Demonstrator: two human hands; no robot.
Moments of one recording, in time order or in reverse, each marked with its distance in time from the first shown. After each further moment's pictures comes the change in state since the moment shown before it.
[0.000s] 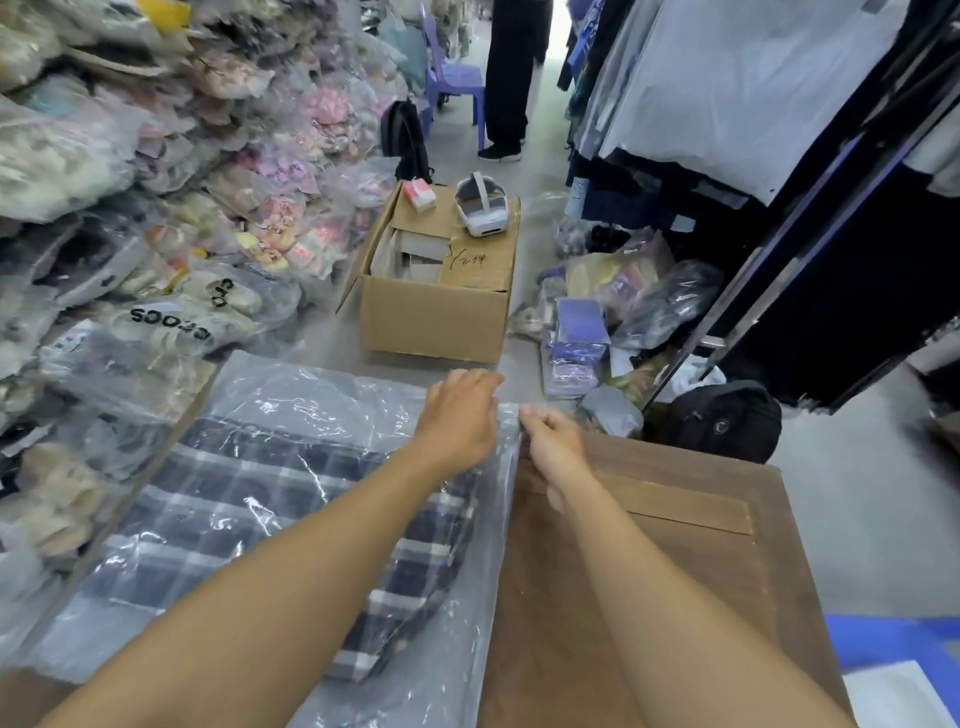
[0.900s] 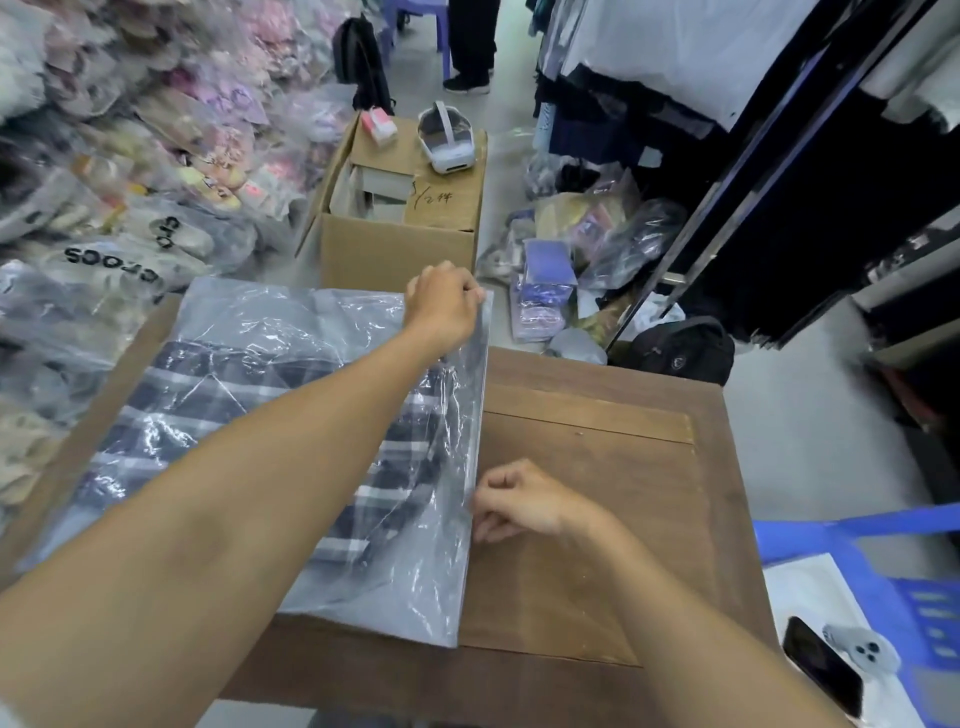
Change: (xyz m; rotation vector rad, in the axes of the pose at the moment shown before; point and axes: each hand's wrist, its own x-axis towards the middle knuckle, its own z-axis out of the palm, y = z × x) left_hand 0.038 0.030 0.005 -0.206 0.201 -0.157; right_hand -0.109 0.045 -0.074 -0.439 -0.716 0.187
